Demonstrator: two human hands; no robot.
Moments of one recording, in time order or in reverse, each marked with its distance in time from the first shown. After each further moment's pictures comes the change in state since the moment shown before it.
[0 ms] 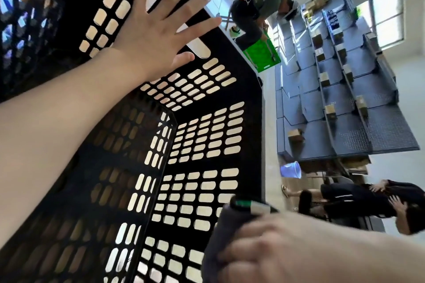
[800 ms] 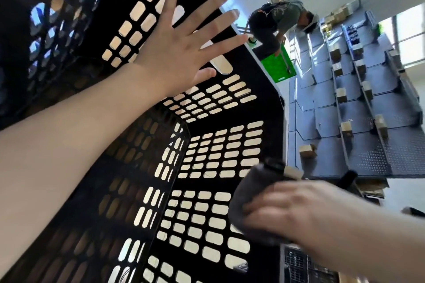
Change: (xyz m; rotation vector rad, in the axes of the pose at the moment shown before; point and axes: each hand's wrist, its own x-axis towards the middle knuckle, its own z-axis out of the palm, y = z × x) left_hand 0.002 -0.005 0.007 -0.012 0.037 0.025; right_hand 0.011 0.060 -0.007 -0.216 -0.057 0.134
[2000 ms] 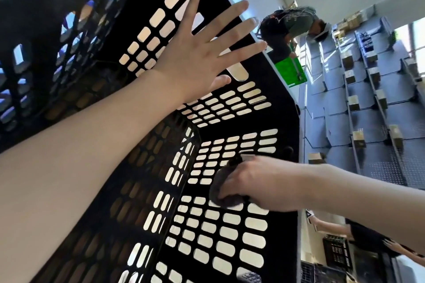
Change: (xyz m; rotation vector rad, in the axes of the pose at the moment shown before) left_hand 0.001 0.000 -0.001 0.045 -0.039 -0.005; right_hand 0.098 0.035 0.002 0.173 -0.073 -0.192
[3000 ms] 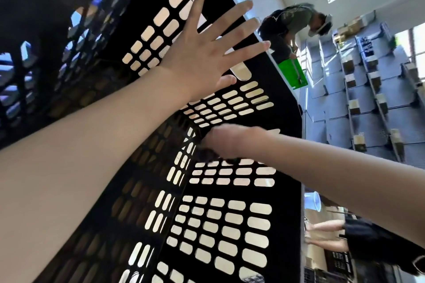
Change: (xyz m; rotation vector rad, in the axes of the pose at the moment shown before) left_hand 0.003 0.002 -0.003 0.005 -0.021 -0.021; right_hand 0.103 0.046 -0.011 -0.279 -0.138 0.259
